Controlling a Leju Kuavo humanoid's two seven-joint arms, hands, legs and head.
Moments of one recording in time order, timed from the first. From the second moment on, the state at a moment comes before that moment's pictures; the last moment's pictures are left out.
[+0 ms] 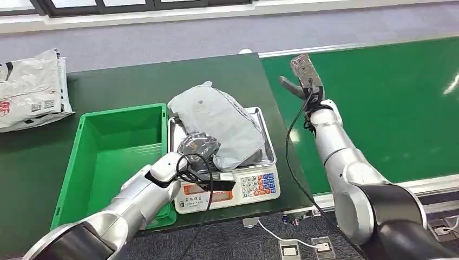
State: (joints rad) left arm -0.88 -0.25 -0.73 -0.26 -1.27 0.34 -0.15; right arm -0.96 0.00 0.03 -0.37 0.56 -0.14 -0.33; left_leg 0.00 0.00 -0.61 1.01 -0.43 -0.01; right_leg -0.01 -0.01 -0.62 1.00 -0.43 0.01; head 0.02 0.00
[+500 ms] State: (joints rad) left arm -0.95 -0.28 -0.45 -0.33 -0.95 0.43 -0.38; right arm -0.96 0.00 0.03 -0.37 0.56 -0.16 -0.31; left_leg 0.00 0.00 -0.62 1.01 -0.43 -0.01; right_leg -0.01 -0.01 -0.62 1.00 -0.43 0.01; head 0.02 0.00
